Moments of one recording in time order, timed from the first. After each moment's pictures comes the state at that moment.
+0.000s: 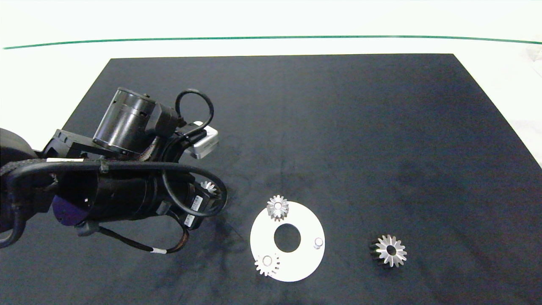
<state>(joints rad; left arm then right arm) -0.61 1.54 -1.11 0.27 0.19 0.15 0.46 0.76 -0.84 0.16 -0.15 -0.36</state>
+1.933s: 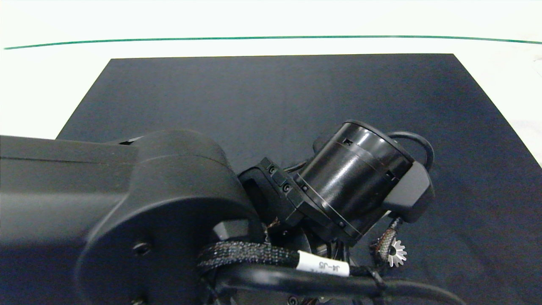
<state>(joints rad) -1.14 1.86 -1.55 0.51 0.40 0.17 0.46 0.72 -0.86 0.16 -0.15 -0.36</state>
